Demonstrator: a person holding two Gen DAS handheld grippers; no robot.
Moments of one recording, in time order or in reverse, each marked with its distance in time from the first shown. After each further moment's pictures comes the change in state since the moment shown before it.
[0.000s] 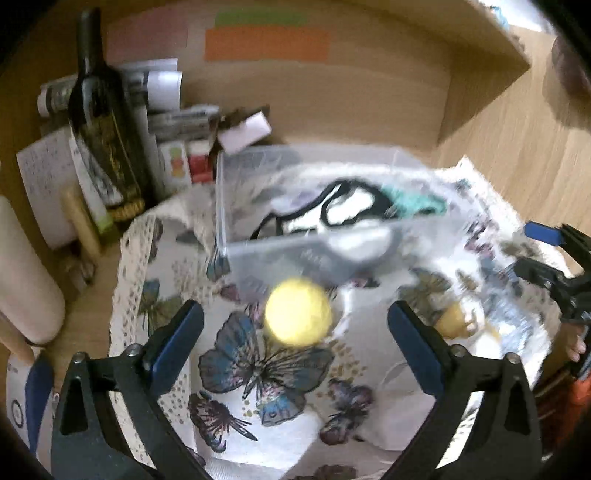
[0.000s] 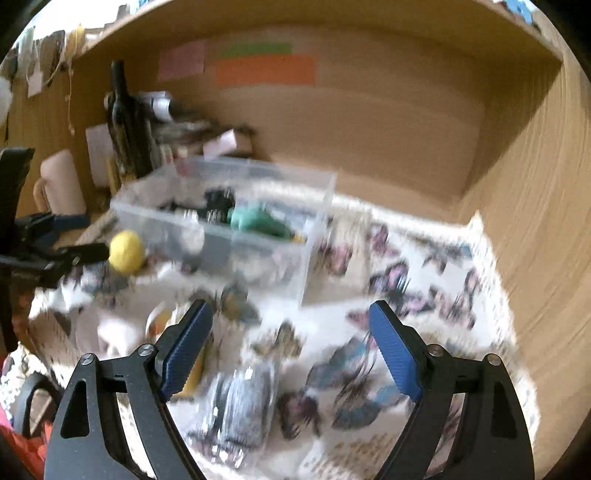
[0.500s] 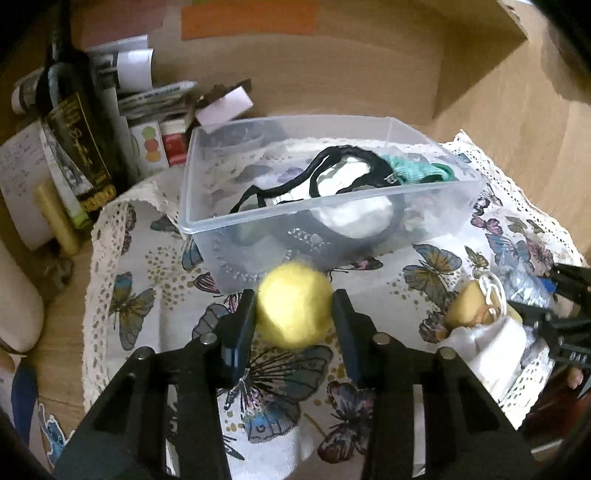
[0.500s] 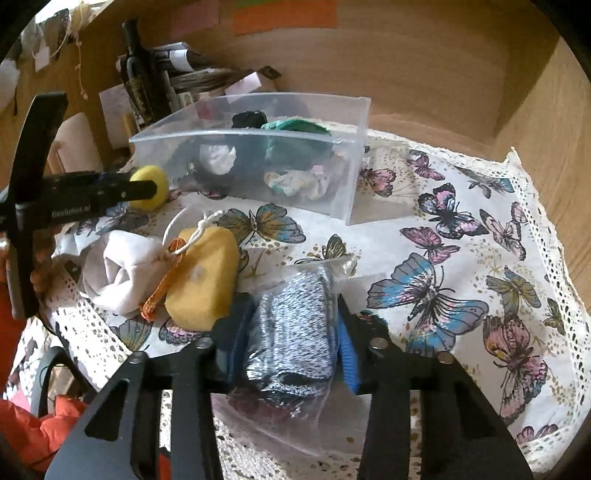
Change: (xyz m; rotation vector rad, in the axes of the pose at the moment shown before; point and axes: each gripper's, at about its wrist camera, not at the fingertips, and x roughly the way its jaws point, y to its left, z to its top) left arm 0.022 -0.010 -0.005 0.058 0.036 -0.034; right arm 0.018 0.009 -0.045 0.042 0.120 0.116
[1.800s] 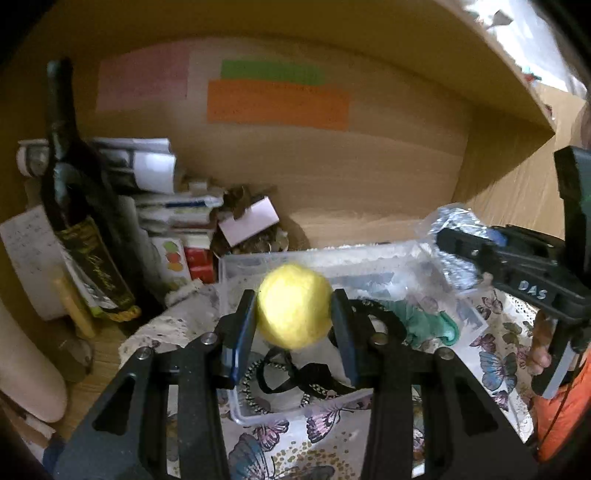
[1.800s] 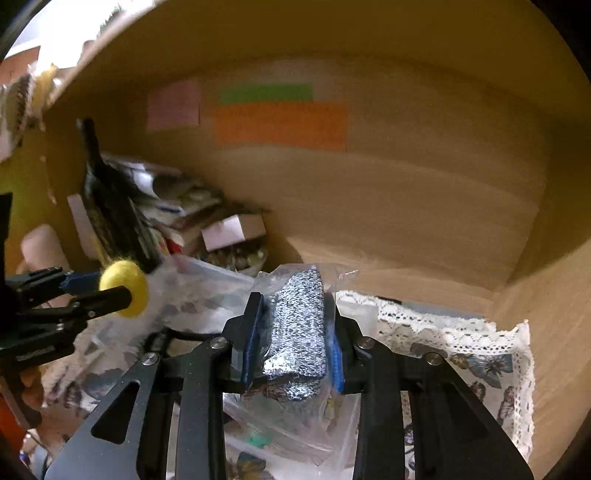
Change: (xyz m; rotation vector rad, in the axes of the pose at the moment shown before) left arm -0.013 0.034 0.096 -0.106 -0.184 0.014; right arm 0.033 0.001 0.170 -0.052 -0.222 -0.044
